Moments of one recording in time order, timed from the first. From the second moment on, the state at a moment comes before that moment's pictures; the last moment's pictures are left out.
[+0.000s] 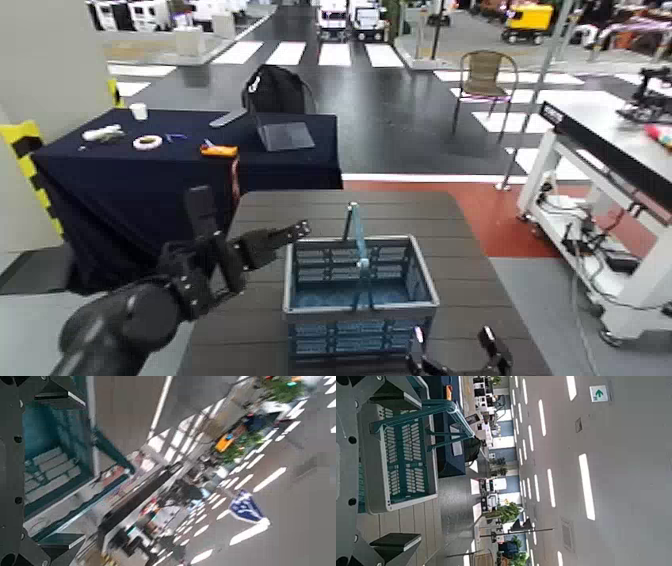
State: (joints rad) left arm -0.38 0.23 -0.18 -1.36 0.83 0.52 -0.42; right arm 0.37 -0.11 0.24 -1.73 -0.09 -0.37 -0.17
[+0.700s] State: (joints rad) left arm 0.04 0.17 -0.12 -1.65 0.43 -0.01 -0.10; right arm 0.39 -0.11 0.22 -1.73 -0.09 -0.39 -0.17
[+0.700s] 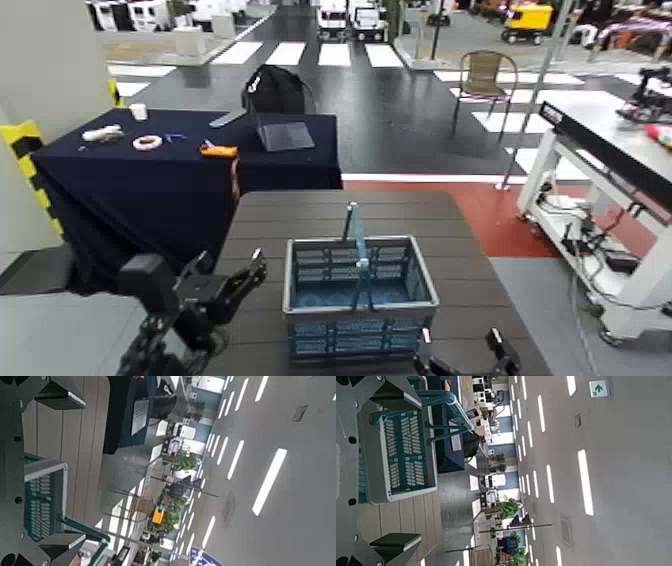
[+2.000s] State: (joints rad) left arm 0.22 0.17 -0.18 -1.63 0.24 -0.32 0.11; right arm 0.40 -0.10 0.21 -1.72 -0.09 -0.41 -0.18
